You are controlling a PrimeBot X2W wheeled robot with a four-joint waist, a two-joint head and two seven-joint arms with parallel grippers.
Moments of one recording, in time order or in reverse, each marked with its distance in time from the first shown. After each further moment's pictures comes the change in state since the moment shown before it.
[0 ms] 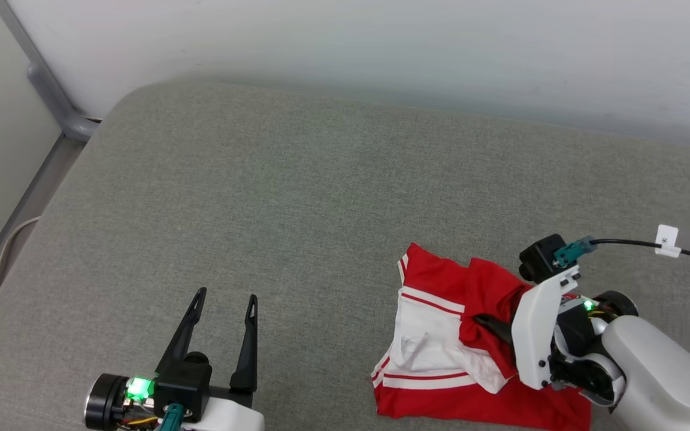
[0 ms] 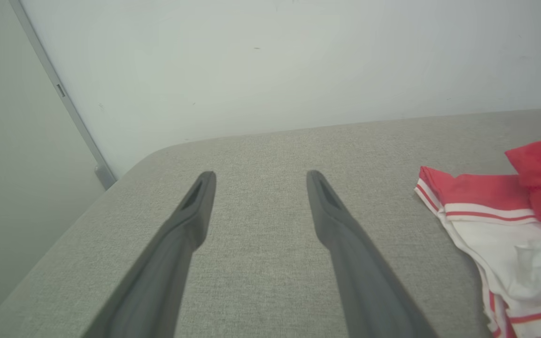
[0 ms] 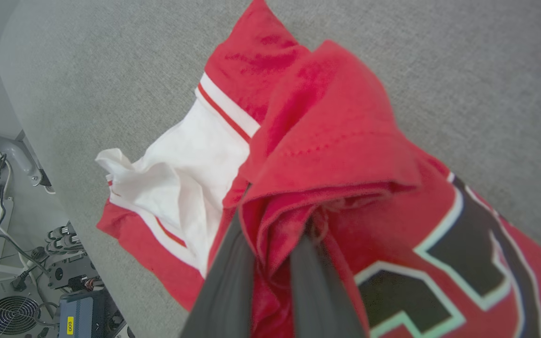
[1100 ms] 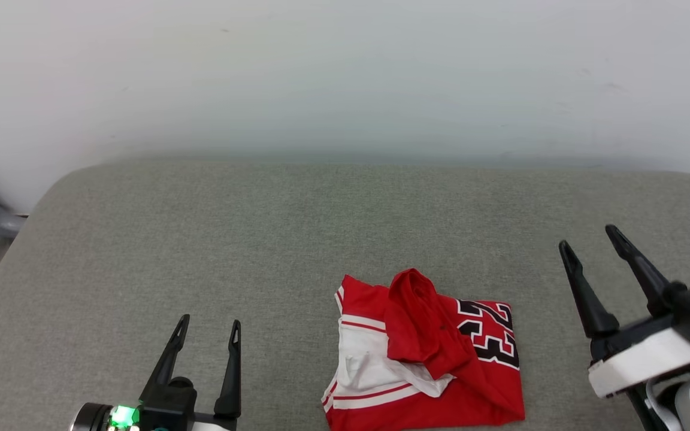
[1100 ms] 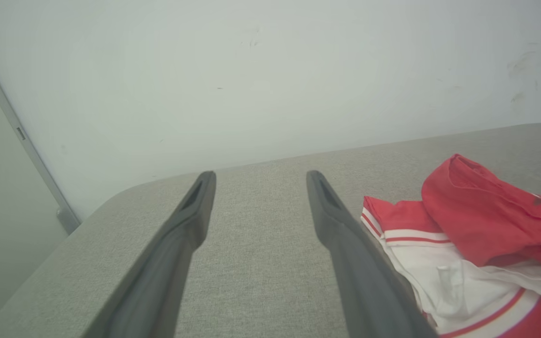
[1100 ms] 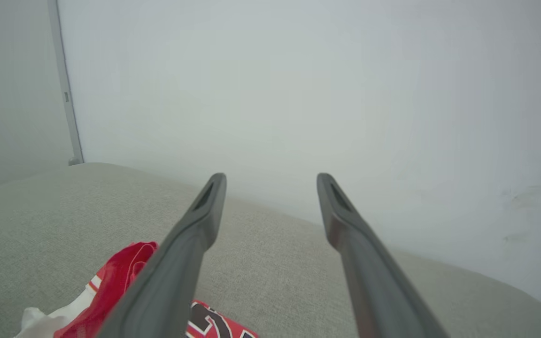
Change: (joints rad) left arm 0.067 0.013 0.027 -0.012 -0.001 0.006 0.000; right arm 0.325 0.056 -0.480 -0.262 -0.503 0.000 -0.710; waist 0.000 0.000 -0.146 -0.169
